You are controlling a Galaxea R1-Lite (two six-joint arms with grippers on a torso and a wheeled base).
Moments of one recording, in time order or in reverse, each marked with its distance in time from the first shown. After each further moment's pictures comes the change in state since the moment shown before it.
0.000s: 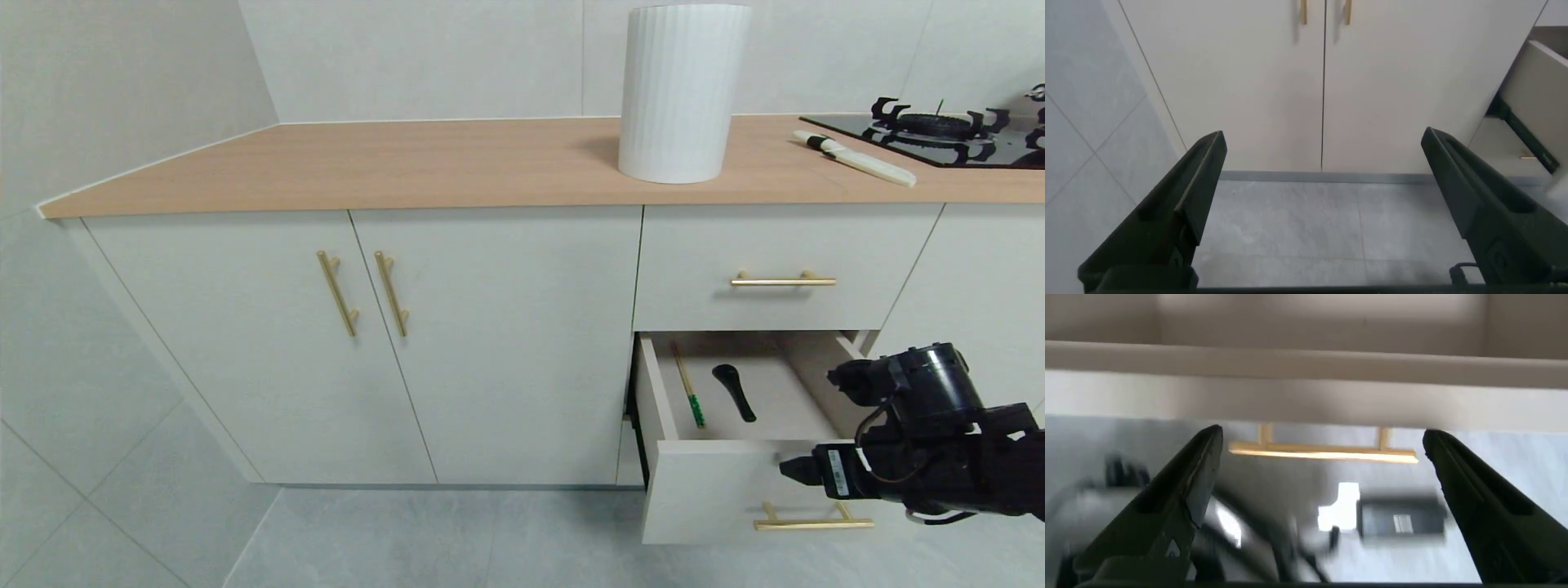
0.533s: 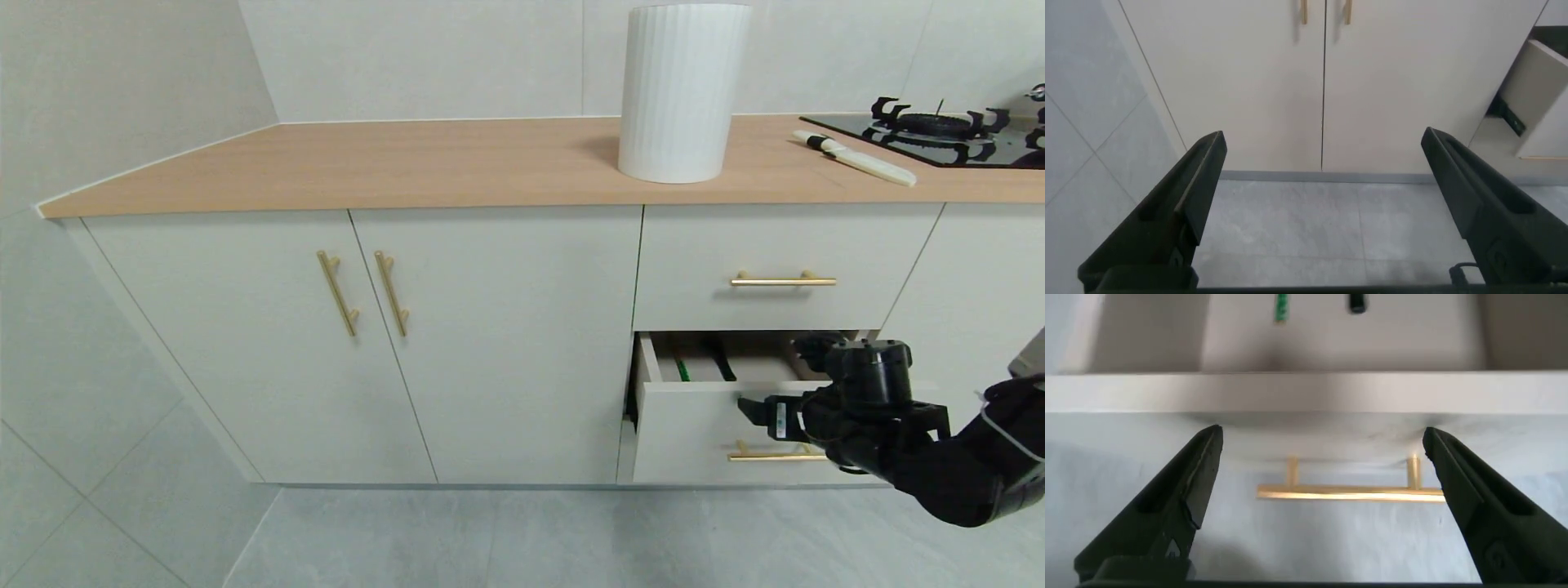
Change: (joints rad) left arm 0.000 0.000 0.000 0.000 0.000 0.000; right arm -0.019 0.301 -0.039 -0.603 -0.048 -0.006
